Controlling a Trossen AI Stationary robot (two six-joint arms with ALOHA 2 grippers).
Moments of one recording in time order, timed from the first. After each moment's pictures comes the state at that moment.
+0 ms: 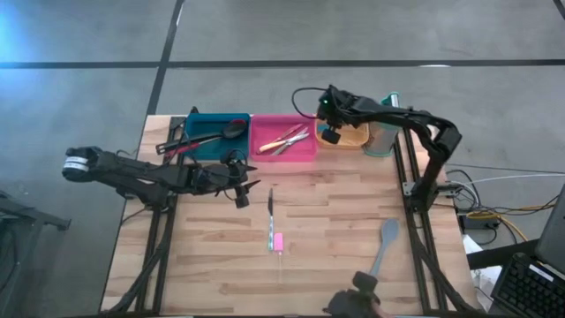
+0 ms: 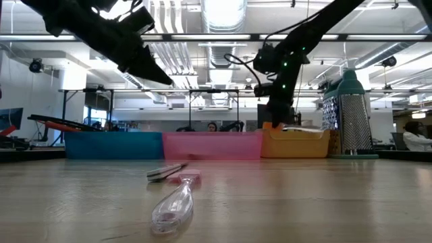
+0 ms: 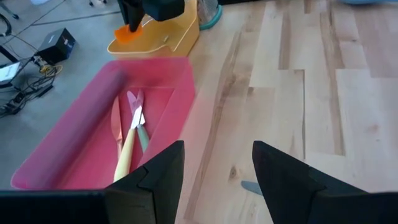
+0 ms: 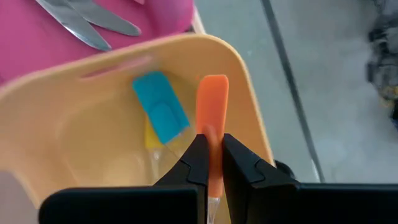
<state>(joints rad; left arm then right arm) -0.03 1.11 0.60 0.04 -0.41 0.06 -0.68 1.80 1.30 -0.58 0.31 -0.39</state>
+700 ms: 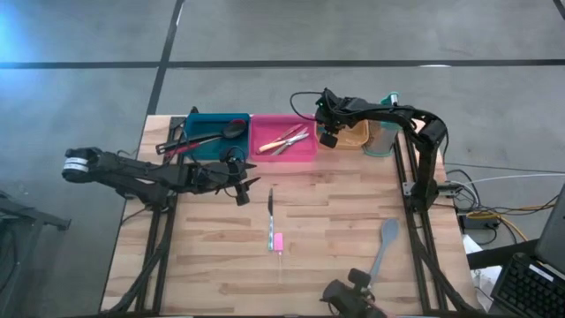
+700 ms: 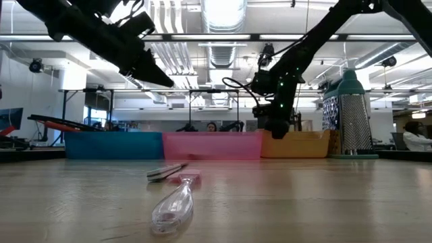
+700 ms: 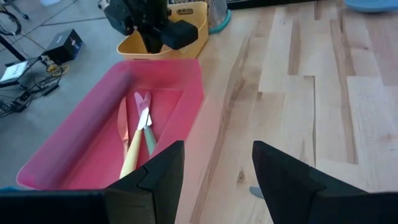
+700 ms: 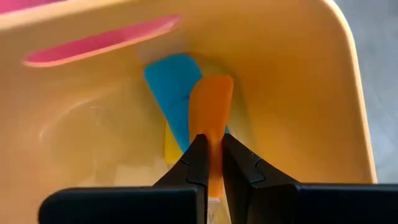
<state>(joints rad) 0.00 1.11 0.57 0.10 -0.41 0.06 -0.73 1.97 1.32 -0.56 0.20 -0.38</state>
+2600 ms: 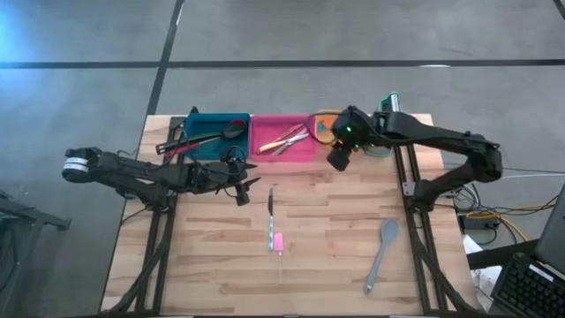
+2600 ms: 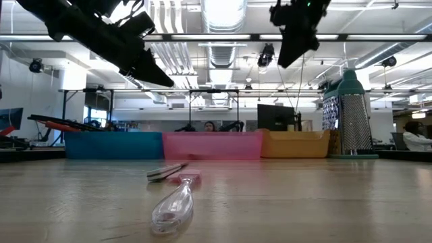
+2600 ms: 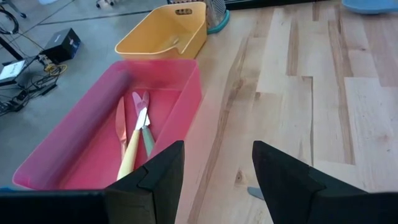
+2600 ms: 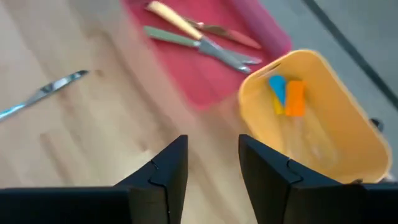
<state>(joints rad) 0.00 1.11 0.57 0.10 -0.40 0.05 -0.29 1.37 1.35 -0.97 0.21 0.23</state>
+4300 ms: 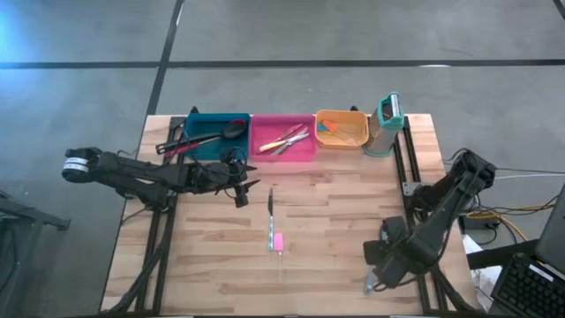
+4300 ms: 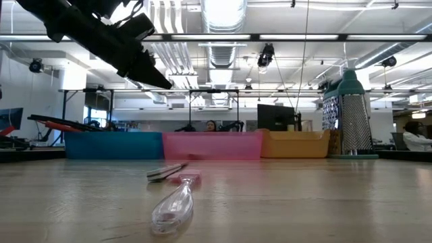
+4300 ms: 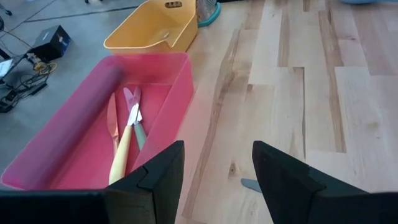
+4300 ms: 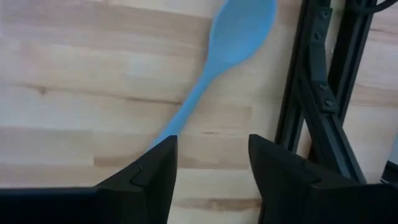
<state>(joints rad) 0.00 1.11 0.57 0.07 -0.37 0.06 0.84 1.56 1.30 -1.45 -0.03 2.32</state>
